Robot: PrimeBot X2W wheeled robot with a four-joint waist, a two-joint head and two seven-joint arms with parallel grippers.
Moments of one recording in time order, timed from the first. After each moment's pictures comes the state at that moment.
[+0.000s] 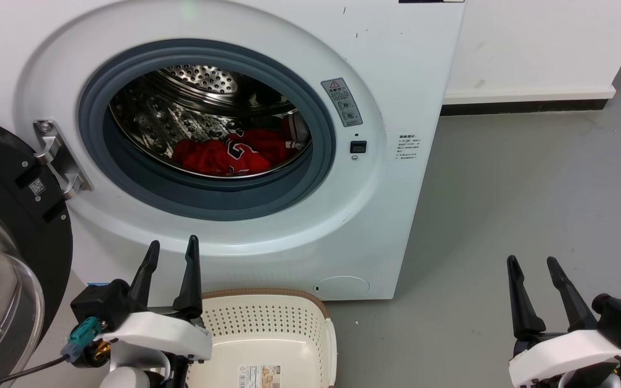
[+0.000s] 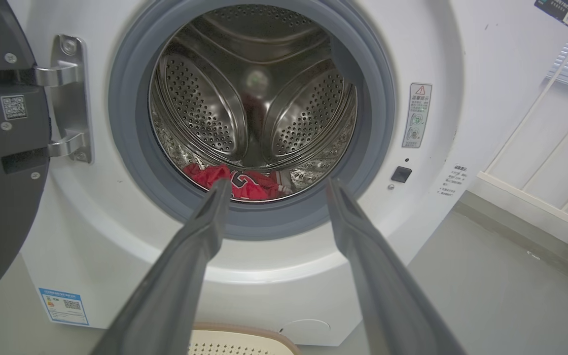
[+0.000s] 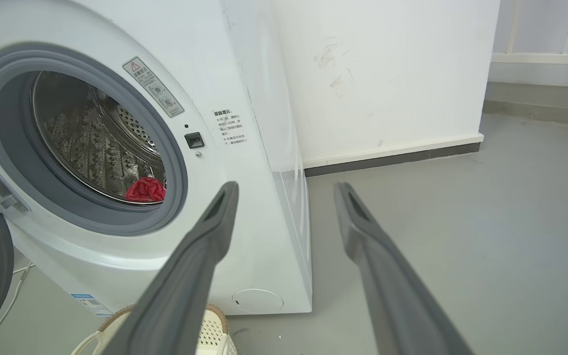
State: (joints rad) left arm -0.11 0.06 0.00 0.20 -0.35 -0.12 -0.19; right arm 0.03 -0.05 -0.04 0.06 0.26 0.13 -0.11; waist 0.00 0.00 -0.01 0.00
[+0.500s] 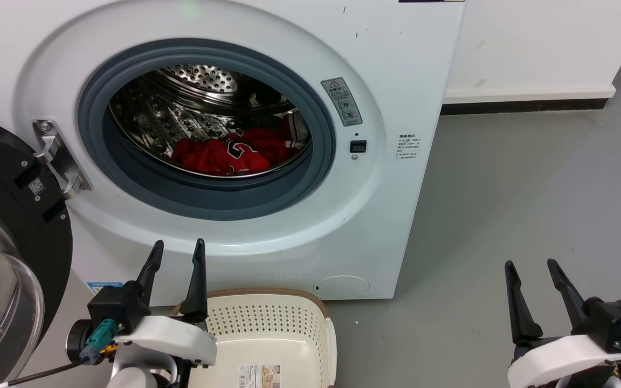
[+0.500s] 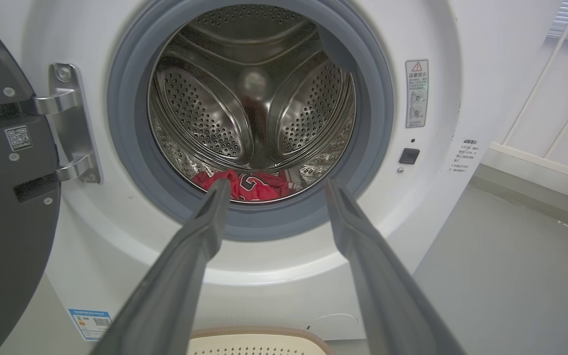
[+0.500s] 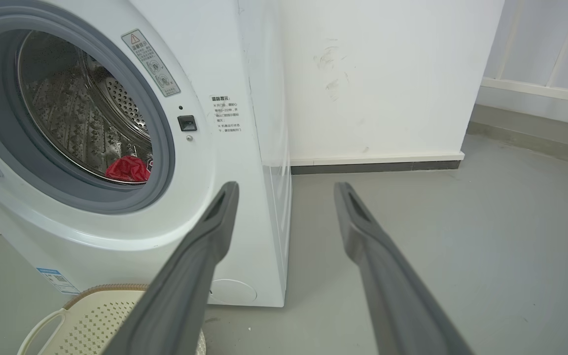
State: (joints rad) left arm -0.11 0.06 -0.01 0.22 -0.22 -0.12 -0.22; right arm 0.05 -0.05 -0.04 0.04 0.13 0.13 -0.11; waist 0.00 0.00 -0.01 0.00
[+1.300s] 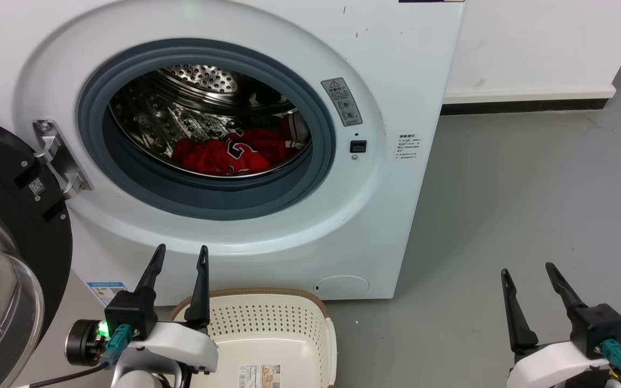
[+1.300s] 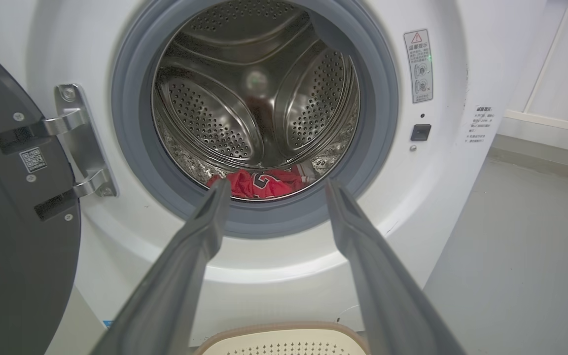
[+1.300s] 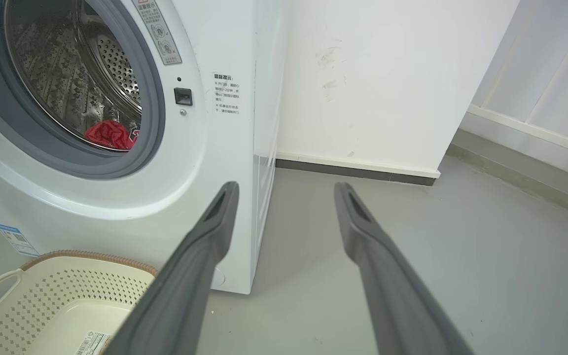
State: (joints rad) left arm -0.11 0.06 0.00 0.25 -0.07 -0.10 -0.26; right arm 0.07 -0.05 -0.04 0.02 -0.05 0.13 -0.10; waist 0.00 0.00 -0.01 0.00
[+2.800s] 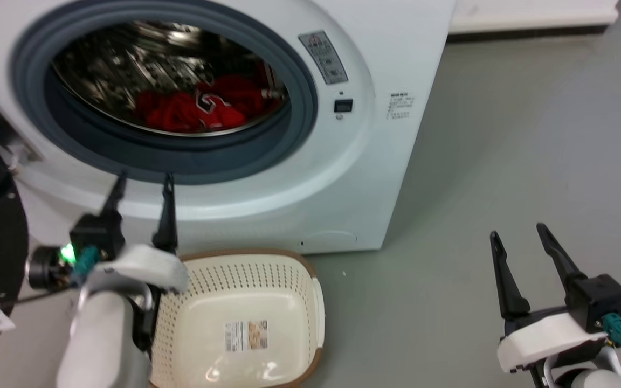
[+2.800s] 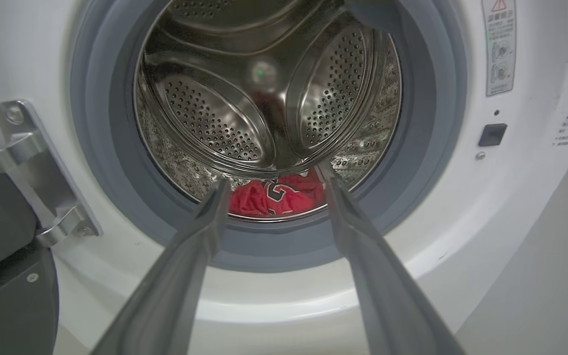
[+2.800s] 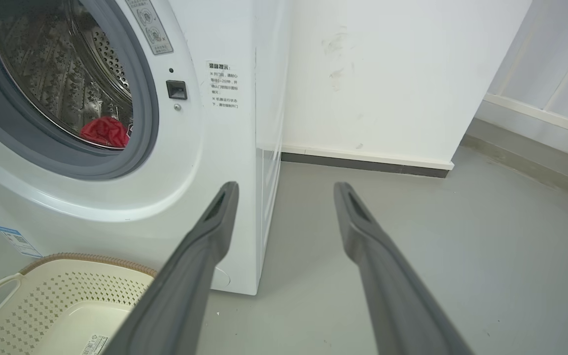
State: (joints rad) left arm -0.36 0.12 0.04 0.39 -0.06 -0.09 -0.26; right arm -0.01 -0.05 0.00 -0.04 -0.03 0.13 -0.09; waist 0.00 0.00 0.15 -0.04
